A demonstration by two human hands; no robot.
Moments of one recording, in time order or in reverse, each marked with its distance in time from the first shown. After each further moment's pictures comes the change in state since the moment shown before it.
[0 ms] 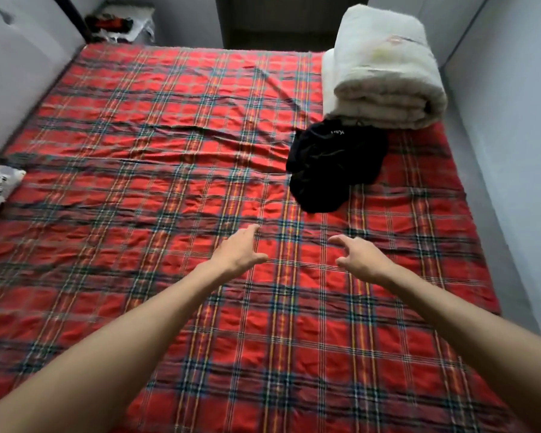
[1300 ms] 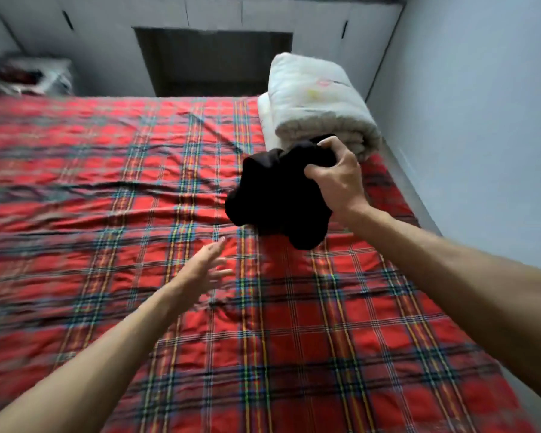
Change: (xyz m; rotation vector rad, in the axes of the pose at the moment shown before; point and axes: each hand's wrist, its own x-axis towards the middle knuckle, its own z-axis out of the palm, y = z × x) left_hand 0.172 0.004 -0.014 -1.131 -0.145 -0.037; right_hand 0.132 -0.024 -0.141 0.767 0.964 -0.329
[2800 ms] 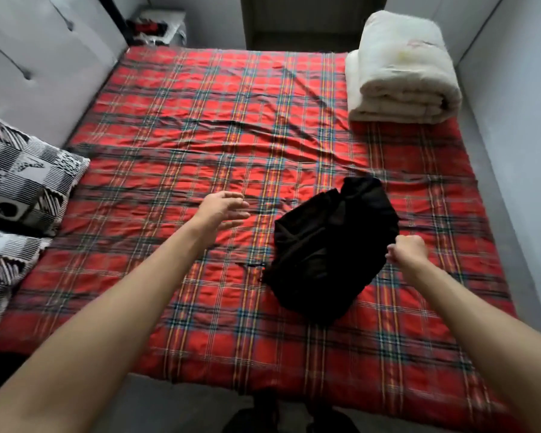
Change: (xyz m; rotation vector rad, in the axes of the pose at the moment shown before) left_hand -0.334 0.011 -0.110 -0.063 0.312 0.064; right_hand -0.277 -0.058 -0.065 -0.151 -0.087 0.955
